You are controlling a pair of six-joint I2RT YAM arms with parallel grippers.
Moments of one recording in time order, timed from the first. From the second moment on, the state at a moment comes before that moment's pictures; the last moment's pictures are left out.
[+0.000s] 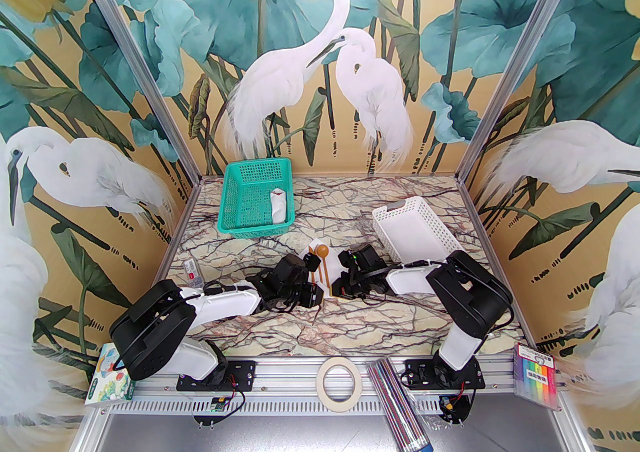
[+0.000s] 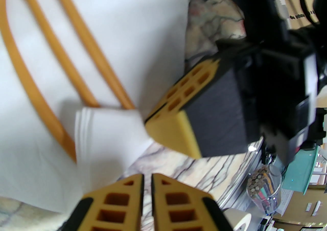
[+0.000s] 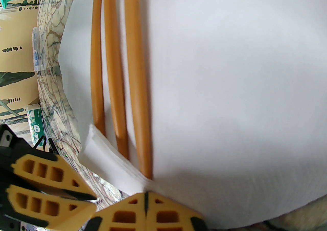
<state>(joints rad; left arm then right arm) -0.77 1.47 0.58 0.02 0.33 -0.55 0.65 1.74 0.69 0.09 -0.64 0.76</state>
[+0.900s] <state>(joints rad) -0.77 1.52 0.57 0.00 0.24 -0.58 0.65 1.75 0.70 0.06 -0.63 0.75</state>
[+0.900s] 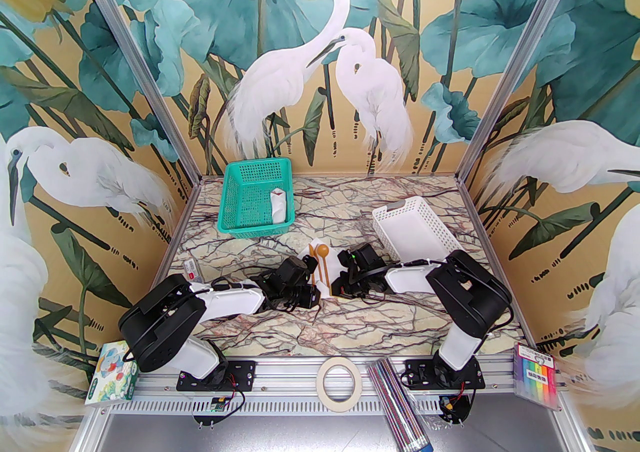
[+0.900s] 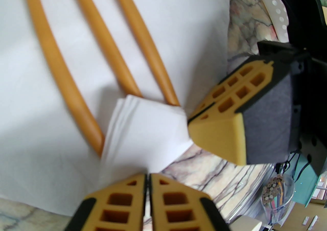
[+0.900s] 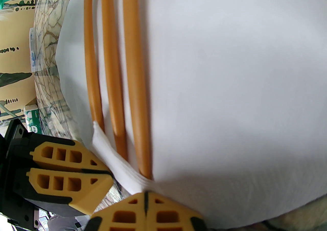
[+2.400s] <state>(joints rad) -0.69 1.46 0.52 0.09 0.26 -0.62 0.65 1.75 0.71 0.05 -0.62 0.75</state>
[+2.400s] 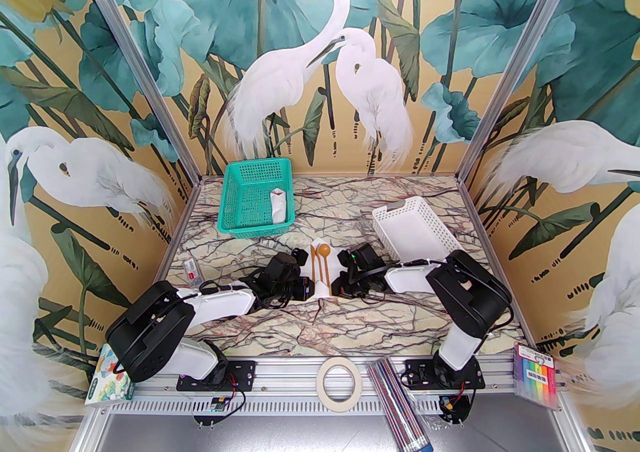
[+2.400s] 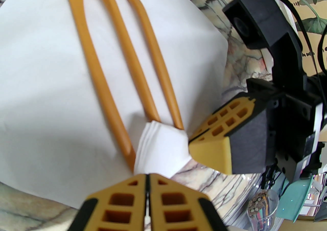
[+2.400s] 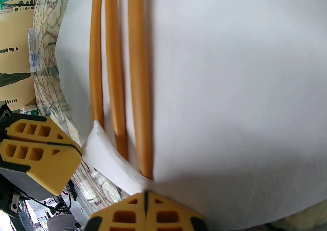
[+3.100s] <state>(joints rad) -0.69 1.51 0.49 0.15 0.26 -0.64 0.65 1.75 0.73 0.02 -0.61 0.75</state>
